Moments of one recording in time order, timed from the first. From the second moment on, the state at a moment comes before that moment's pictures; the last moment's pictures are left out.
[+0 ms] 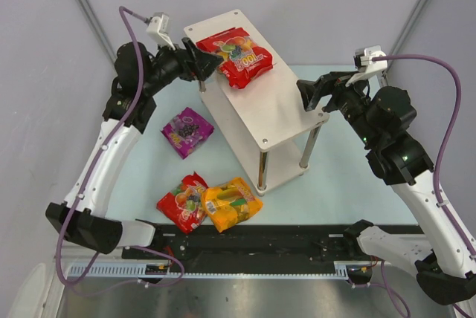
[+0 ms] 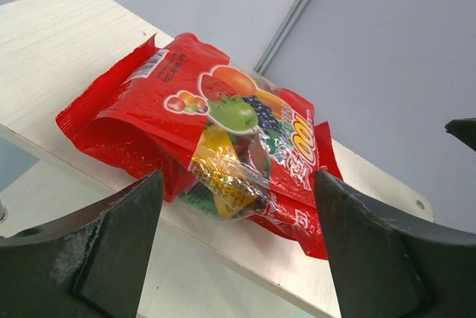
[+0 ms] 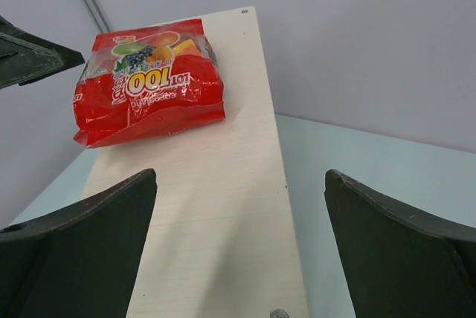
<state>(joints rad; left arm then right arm) -0.29 1.33 1.52 -0.17 0.43 -0.44 0.54 0.97 1.34 -0.28 0.09 0.15</state>
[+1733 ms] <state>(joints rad) -0.26 1.77 1.95 -0.34 0.29 -0.28 0.94 1.48 1.58 -0.27 0.29 0.11</state>
